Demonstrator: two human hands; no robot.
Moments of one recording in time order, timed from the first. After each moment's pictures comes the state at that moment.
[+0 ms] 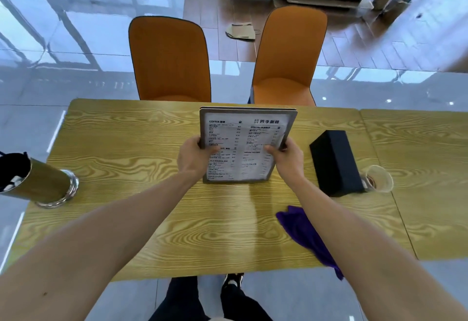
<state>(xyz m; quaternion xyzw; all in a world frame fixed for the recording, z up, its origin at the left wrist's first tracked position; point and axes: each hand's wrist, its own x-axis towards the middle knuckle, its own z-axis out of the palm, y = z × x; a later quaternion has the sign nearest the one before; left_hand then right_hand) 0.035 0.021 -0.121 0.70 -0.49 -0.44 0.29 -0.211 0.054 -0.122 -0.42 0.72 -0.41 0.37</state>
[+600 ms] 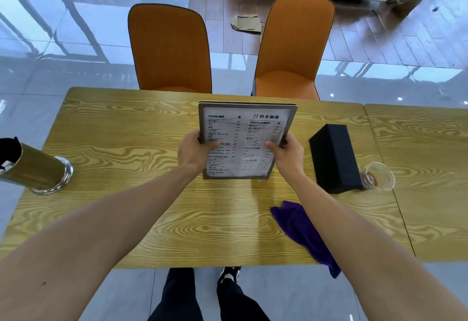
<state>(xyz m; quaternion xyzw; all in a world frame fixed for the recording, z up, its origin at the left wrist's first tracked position) 0.012 0.029 -0.136 0.70 -0.50 -0.41 0.30 -0.235 0.057 -0.143 -0.42 0.72 -0.40 0.38</state>
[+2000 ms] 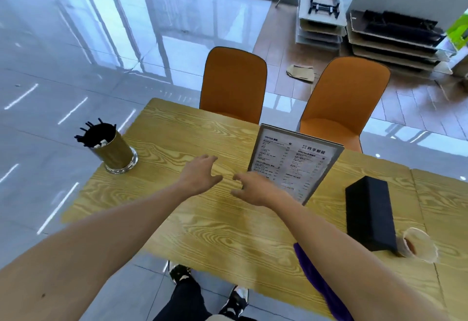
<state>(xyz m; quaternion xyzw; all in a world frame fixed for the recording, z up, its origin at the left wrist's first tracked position) 0.109 0.093 -0.084 0.70 -0.67 -0.23 0.05 -0.085 0.064 -0.086 -0.83 0.47 0.14 0.28</state>
